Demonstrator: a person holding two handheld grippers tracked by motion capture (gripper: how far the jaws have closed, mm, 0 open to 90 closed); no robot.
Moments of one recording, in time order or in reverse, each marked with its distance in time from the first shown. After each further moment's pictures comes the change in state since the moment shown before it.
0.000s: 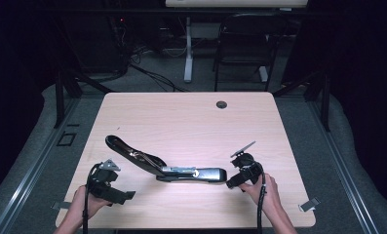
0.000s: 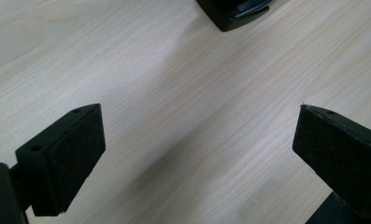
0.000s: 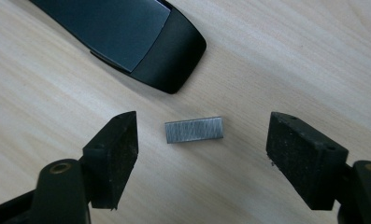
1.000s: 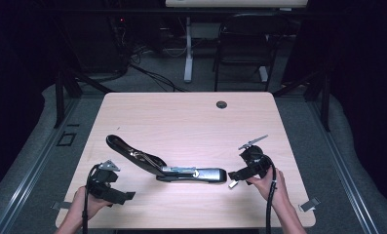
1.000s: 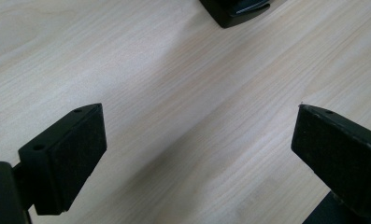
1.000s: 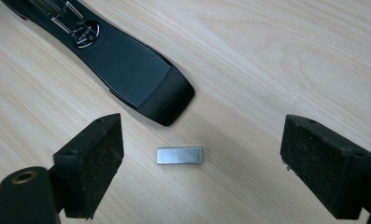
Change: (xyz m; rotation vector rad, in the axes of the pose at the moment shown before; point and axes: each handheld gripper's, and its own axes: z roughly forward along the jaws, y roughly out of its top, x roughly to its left) left arm 0.001 -0.002 0.001 -0.007 -0.011 -0.020; right arm -0.021 -0.001 -0.032 -0.186 0.054 -0.076
